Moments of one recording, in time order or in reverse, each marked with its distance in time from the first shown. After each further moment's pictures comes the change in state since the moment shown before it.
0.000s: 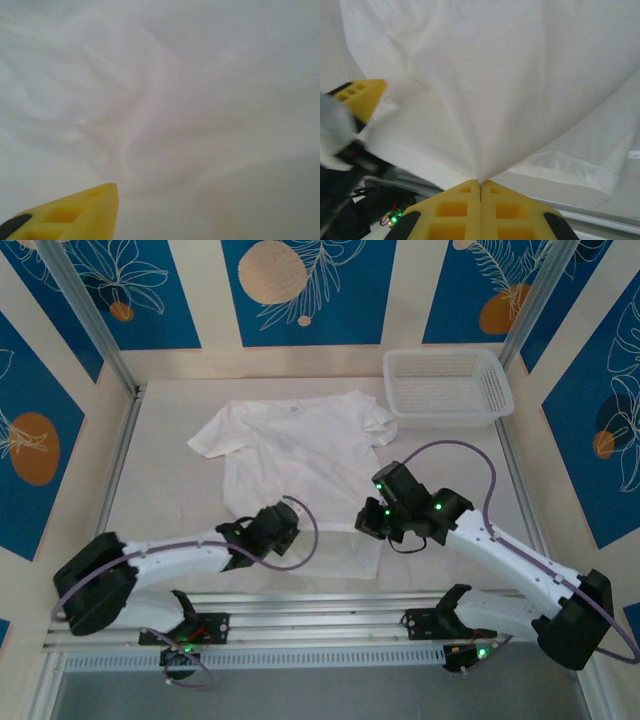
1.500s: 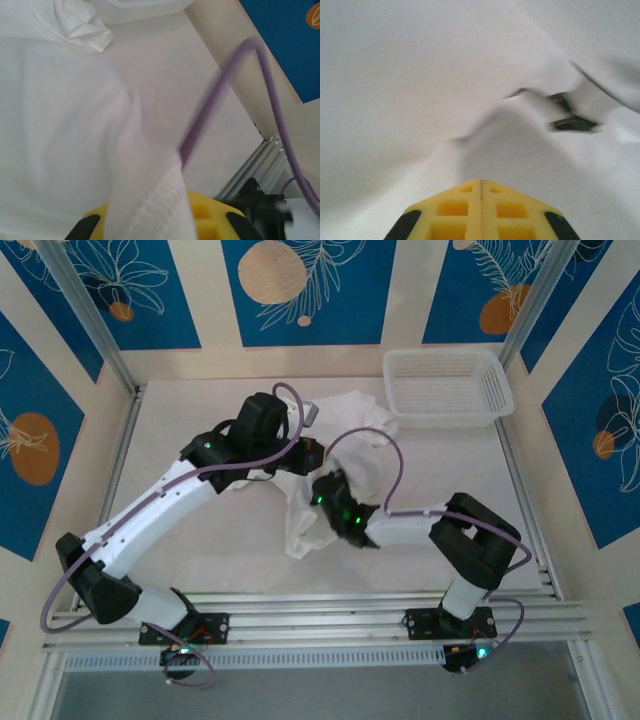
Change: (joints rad) left arm 0.182 0.163 0.935 -0.561 0.649 -0.361; right arm 0.260 0.623 -0.114 1.336 0.797 -0.895
